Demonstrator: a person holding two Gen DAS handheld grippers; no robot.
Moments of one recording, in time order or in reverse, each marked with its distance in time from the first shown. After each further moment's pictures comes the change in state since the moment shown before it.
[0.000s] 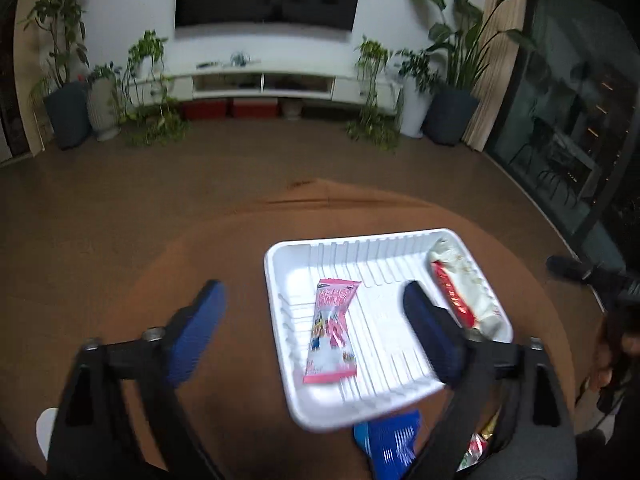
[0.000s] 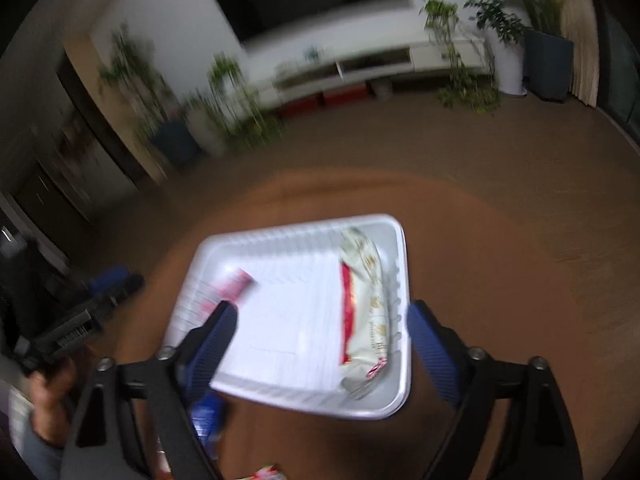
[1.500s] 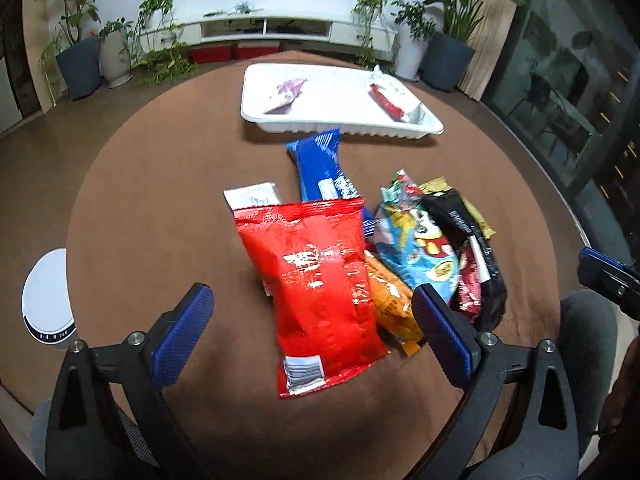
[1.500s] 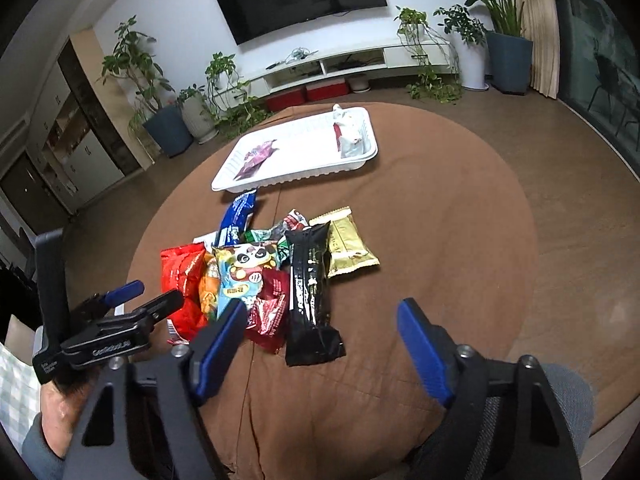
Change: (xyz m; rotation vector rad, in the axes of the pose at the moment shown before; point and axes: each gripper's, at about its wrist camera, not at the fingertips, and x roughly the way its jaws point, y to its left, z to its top) left arm -0.102 -0.081 -0.224 -0.026 0.203 0.026; right arm -0.138 0.055 -0.239 -0.059 0.050 -0.170
